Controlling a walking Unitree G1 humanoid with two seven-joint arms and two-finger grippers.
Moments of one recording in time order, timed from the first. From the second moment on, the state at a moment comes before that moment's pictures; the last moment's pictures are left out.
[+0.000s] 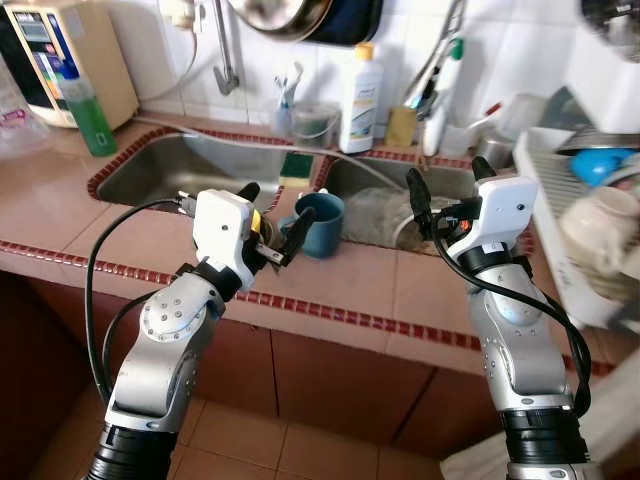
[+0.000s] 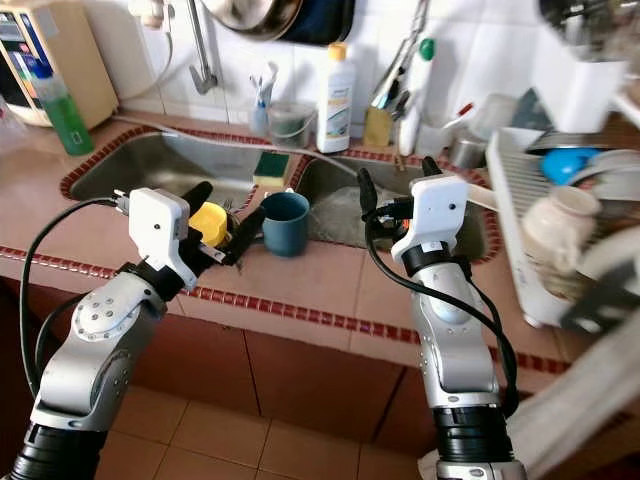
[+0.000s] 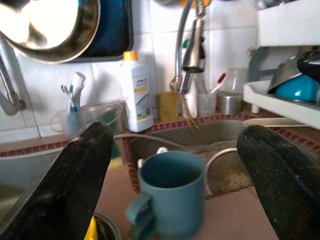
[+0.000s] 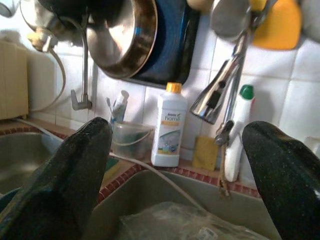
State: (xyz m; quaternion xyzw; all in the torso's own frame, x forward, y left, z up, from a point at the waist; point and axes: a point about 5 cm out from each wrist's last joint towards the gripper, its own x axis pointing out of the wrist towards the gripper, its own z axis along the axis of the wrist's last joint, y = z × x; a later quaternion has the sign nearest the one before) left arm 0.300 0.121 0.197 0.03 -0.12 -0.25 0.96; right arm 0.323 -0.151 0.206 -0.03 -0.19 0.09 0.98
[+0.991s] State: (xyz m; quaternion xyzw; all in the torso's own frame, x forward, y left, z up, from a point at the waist) left arm 0.282 0.104 0.199 0.04 -0.12 -0.32 0.94; right arm 0.326 -0.190 0.200 -0.06 -0.09 0.19 0.98
